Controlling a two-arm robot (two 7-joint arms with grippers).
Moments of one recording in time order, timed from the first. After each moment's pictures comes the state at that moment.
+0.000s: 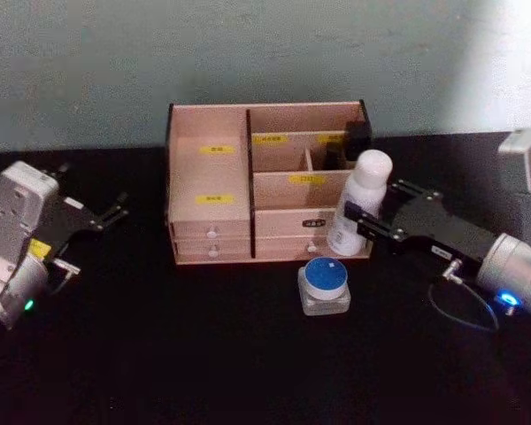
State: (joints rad) left arm -0.20 0.60 0.45 -1.41 -0.25 -0.12 0.03; right arm 0.12 0.55 -0.30 -1.61 0.48 0.03 0.53
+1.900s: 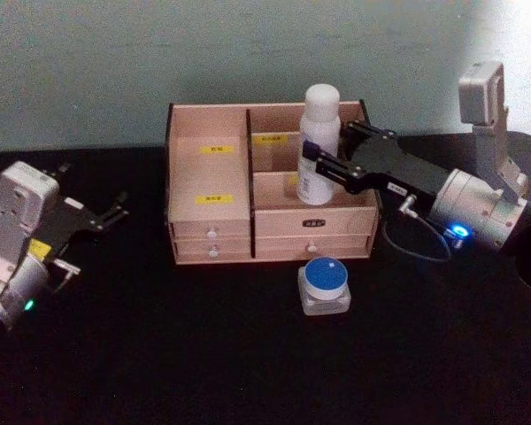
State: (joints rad) left arm -0.20 0.60 0.45 -1.41 -0.25 -0.12 0.03; right arm 0.41 0.46 -0.43 -1.36 0.54 -0.04 0.61
